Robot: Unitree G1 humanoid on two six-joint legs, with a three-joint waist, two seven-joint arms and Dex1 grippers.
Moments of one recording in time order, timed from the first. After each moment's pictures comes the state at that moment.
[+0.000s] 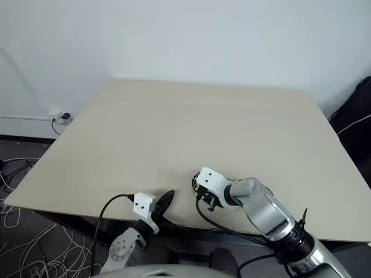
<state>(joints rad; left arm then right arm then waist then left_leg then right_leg) 0.32 0.04 -0.25 0.10 -0.14 -0.23 -0.40 -0.24 -0.58 0.51 -0.47 -0.02 1.10 0.76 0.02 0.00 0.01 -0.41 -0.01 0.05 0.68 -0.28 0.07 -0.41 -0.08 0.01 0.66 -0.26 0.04</state>
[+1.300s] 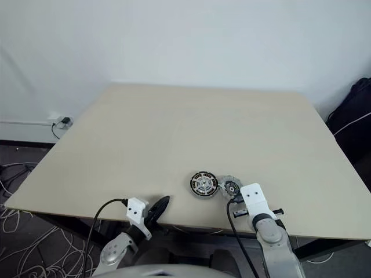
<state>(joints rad) 0.38 0.08 -0.22 0.07 -0.17 -0.21 -0.48 0.35 -0.27 0.08 -0.55 -0.16 0.86 0.17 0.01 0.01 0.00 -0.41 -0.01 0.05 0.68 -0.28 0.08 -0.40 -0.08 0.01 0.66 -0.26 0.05</state>
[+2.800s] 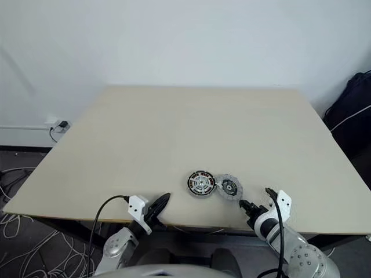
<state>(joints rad) 0.22 0.09 -0.16 0.40 -0.22 -0.45 -0.59 0.16 0.11 -0.68 -0.51 0.72 1.41 0.02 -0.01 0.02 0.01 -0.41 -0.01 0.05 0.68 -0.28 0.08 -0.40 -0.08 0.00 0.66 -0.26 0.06</state>
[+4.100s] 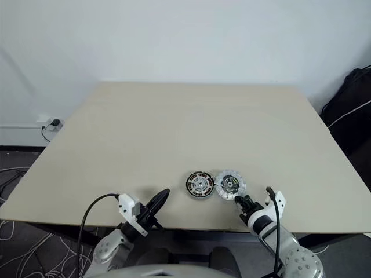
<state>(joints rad) 0.39 0.12 -0.21 -0.04 -0.31 -0.23 -0.59 0.23 0.09 -0.57 -0.37 1.02 1.15 -0.11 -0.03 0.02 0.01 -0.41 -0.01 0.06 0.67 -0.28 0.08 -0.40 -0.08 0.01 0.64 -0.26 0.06</state>
